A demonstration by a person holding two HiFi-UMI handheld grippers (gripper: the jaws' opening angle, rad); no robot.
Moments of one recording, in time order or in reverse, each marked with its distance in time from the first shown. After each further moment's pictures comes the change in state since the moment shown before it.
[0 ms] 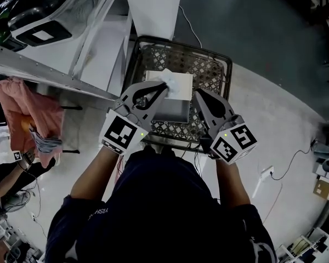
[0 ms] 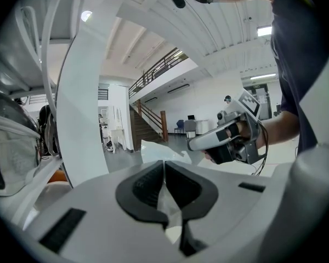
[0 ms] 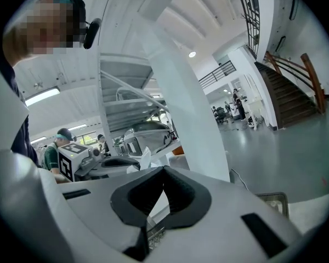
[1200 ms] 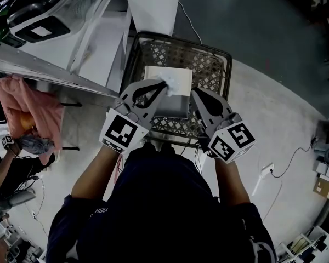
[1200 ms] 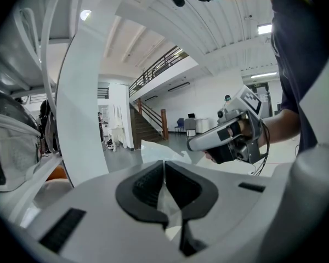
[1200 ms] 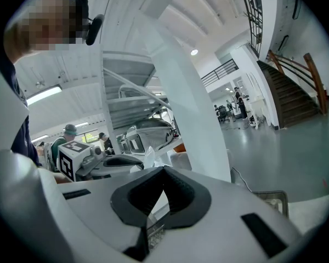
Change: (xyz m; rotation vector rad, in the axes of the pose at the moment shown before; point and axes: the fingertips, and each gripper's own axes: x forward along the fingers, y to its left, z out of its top) left arm -0.001 -0.014 -0.007 0.002 0.018 0.009; right arm -0.007 0.008 -0.012 -0.014 0.019 0.018
